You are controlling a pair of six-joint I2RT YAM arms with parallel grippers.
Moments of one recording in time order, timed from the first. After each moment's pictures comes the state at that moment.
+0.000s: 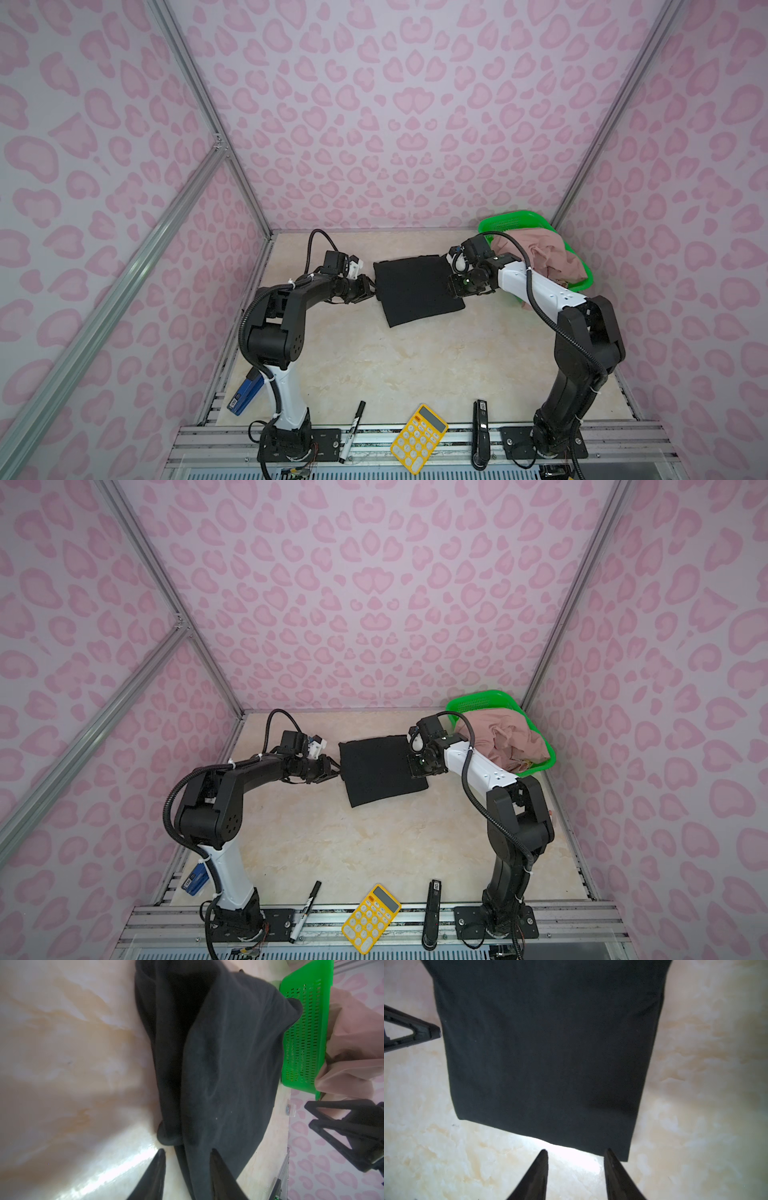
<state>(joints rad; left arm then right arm) -0.19 1.95 1.19 -0.23 0.66 -0.43 0.37 1.81 1.38 -0.69 -0.19 0.13</state>
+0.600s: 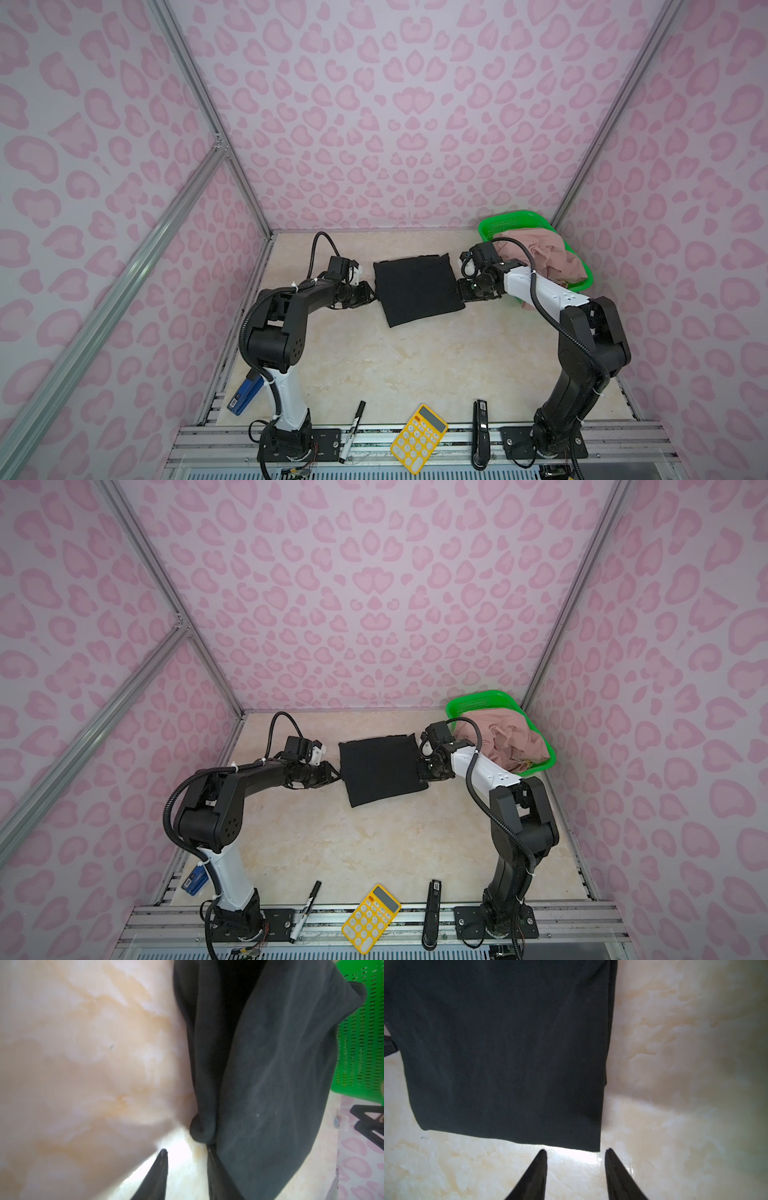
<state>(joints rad) -0.22 1.95 1.14 -0.20 0.48 -0.39 0.32 1.79 1.29 -0.65 -0.16 0.17</state>
